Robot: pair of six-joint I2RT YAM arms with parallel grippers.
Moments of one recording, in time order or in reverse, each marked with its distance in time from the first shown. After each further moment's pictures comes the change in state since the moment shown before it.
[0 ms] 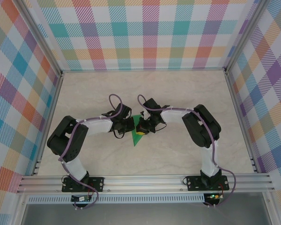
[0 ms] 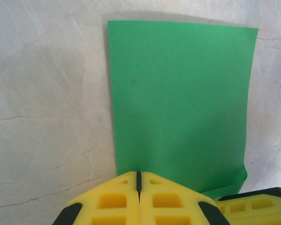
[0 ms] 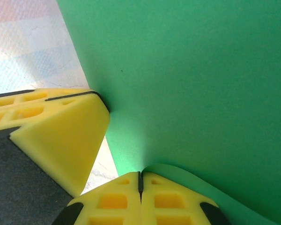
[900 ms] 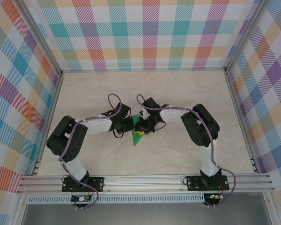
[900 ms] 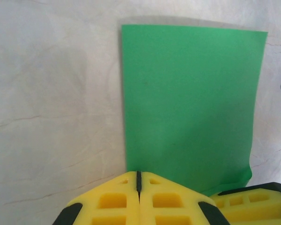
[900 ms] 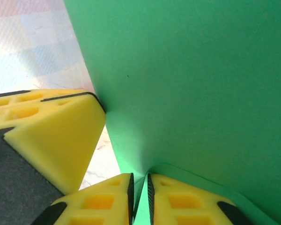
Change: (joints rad) left arm 0.016 -0.016 0.011 -0.049 -0.016 -0.009; right arm 0.001 0.024 0.031 -0.021 -0.013 -0.021
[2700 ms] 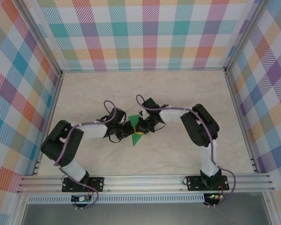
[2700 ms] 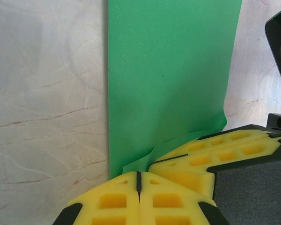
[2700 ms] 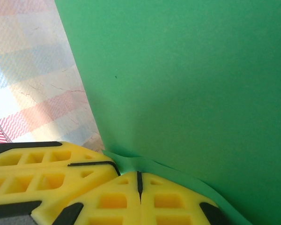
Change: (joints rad) left arm 0.007 -0.070 -0.160 0.166 0.219 -0.101; right arm 0.004 0.004 -0.004 0.007 0.016 -0.014
